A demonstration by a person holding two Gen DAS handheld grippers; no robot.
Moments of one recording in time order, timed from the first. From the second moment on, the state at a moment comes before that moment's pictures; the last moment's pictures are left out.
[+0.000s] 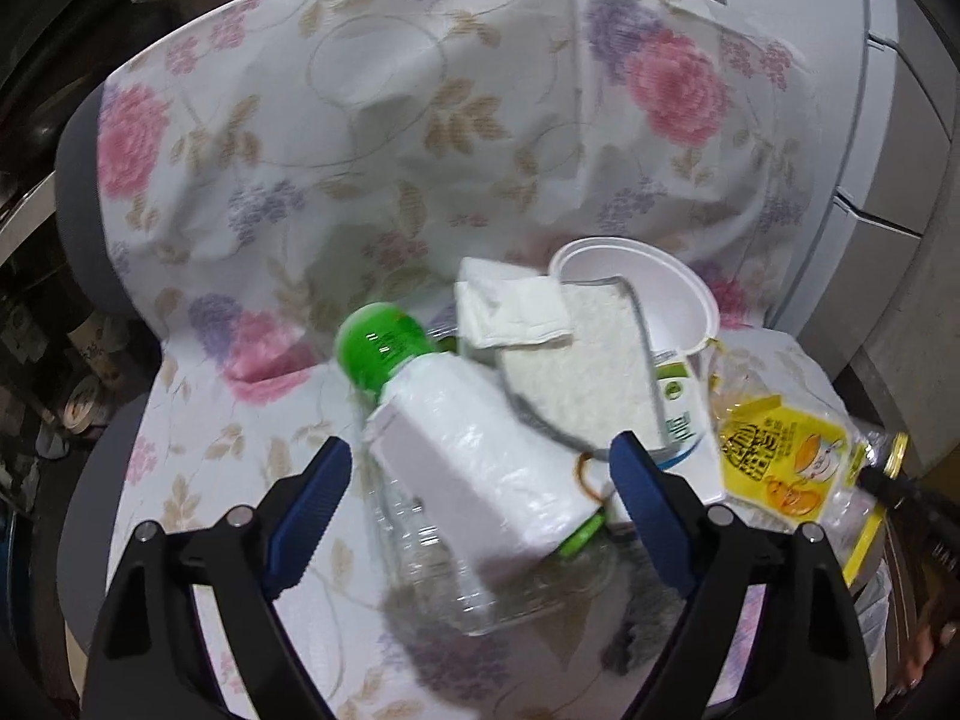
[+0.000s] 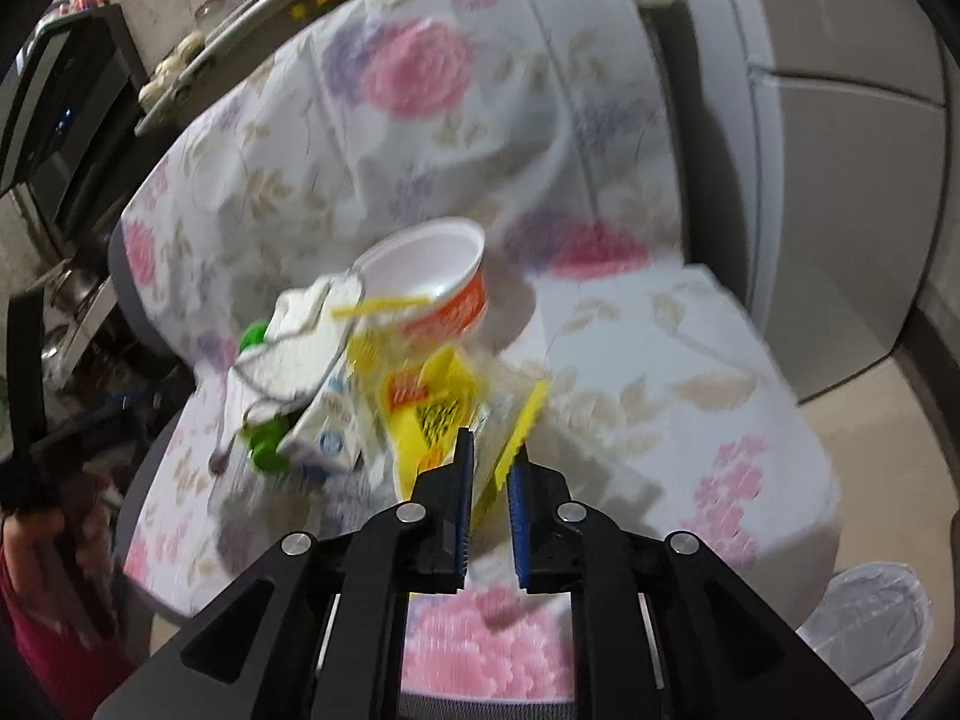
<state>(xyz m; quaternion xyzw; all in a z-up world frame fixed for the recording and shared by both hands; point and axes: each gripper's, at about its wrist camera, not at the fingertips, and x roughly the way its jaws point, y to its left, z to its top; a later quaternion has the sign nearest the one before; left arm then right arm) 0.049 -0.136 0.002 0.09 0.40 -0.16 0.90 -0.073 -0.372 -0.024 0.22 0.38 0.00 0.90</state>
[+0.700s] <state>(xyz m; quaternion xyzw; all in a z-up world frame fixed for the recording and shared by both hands) -0.001 -0.132 -0.010 0.07 0.40 -0.23 0.88 -0.135 -0.404 0.032 0.24 0.22 -0.07 0.94</state>
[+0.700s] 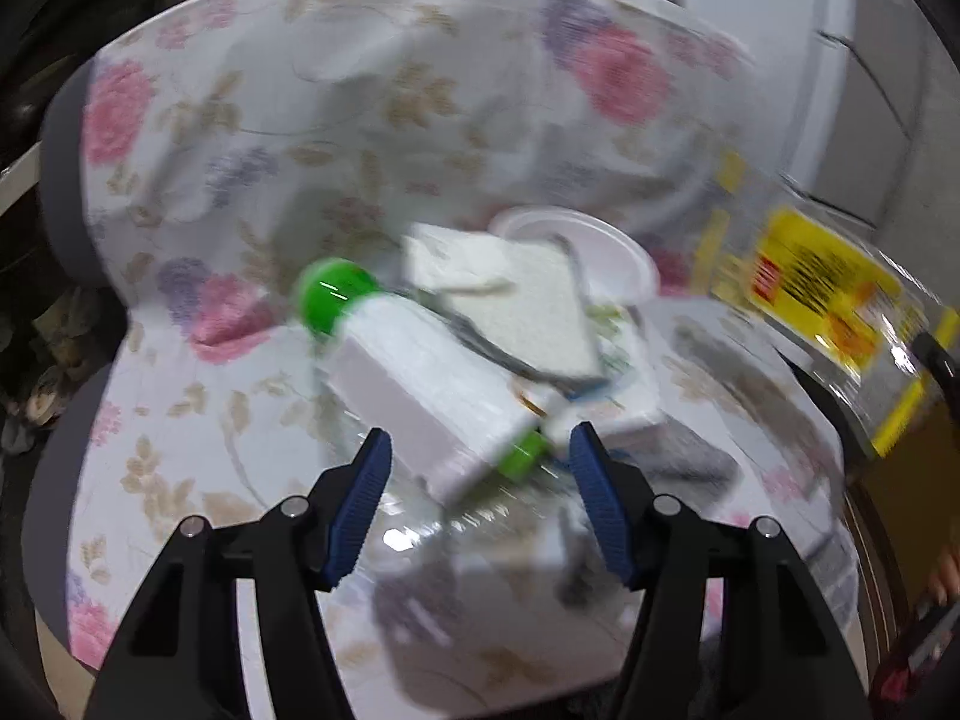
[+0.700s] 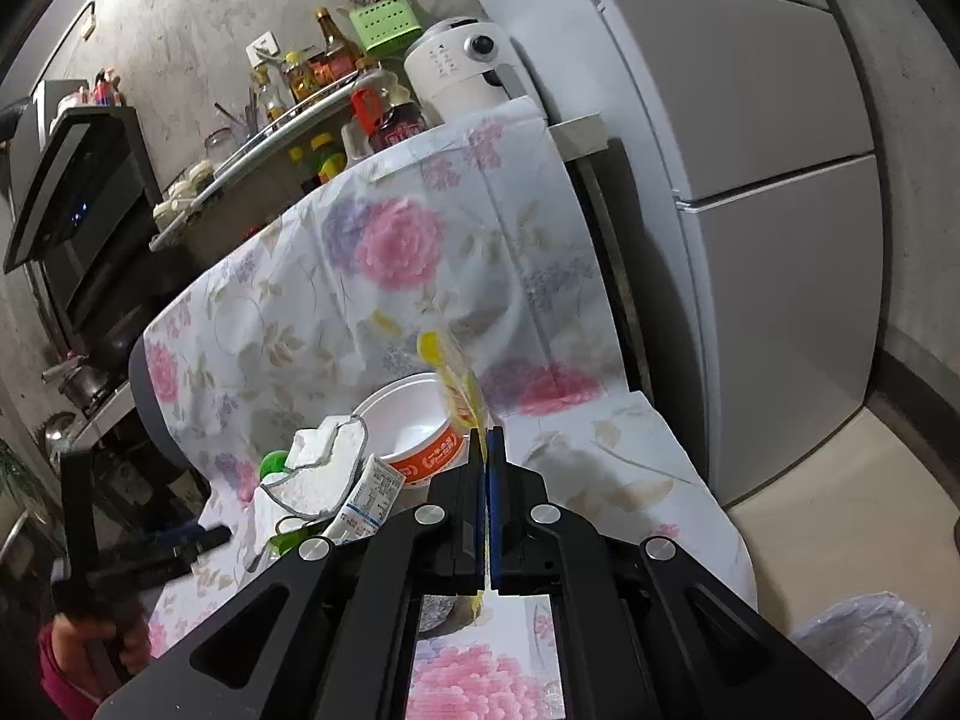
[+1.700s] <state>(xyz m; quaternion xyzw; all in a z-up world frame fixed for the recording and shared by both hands) -0.016 -0.198 -0.015 0.12 0.36 -0.34 0.86 -0.142 -0.396 0.031 0.23 0.24 -0.05 0.94</state>
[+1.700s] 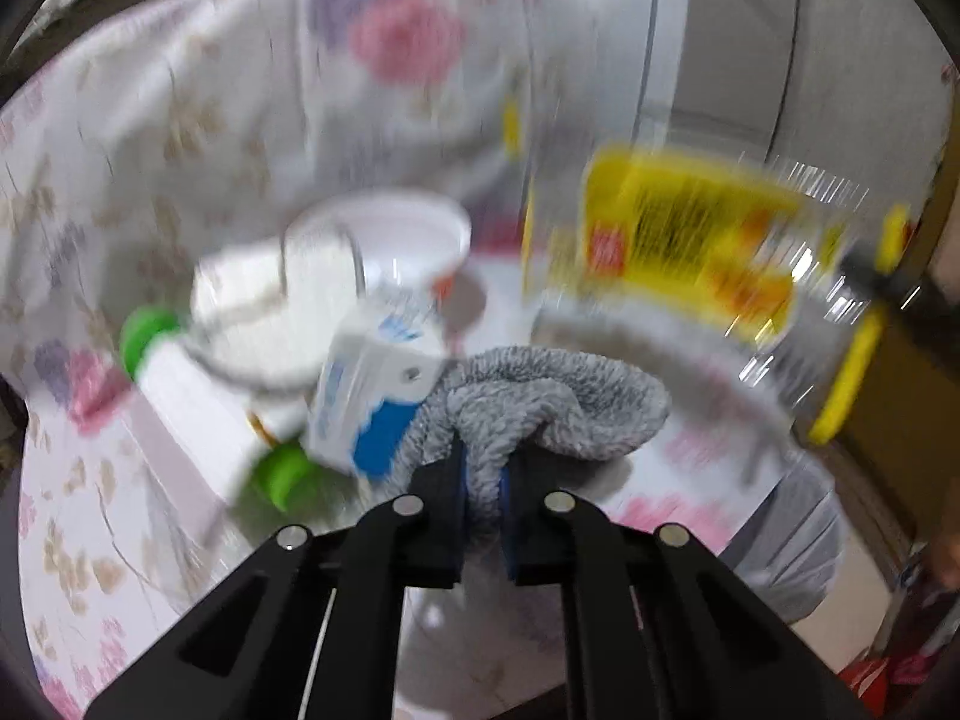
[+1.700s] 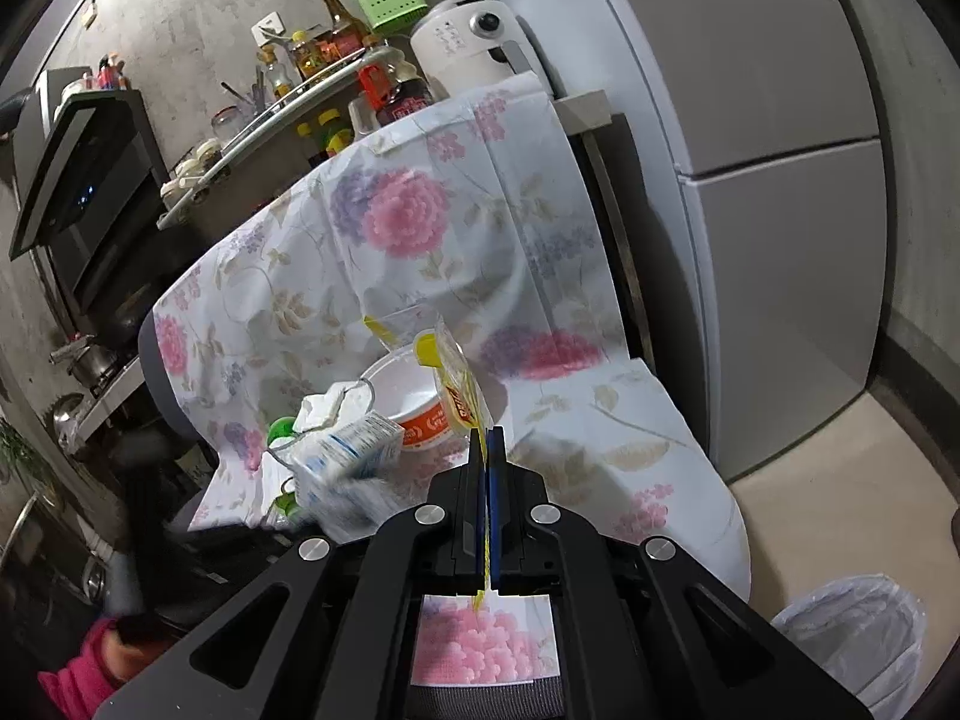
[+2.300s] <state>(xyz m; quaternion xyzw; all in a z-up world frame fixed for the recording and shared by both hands) -0.010 -0.171 0.071 0.04 0.28 -0.33 0.90 -0.153 -0.396 0.049 0.23 0.22 -0.07 0.95</state>
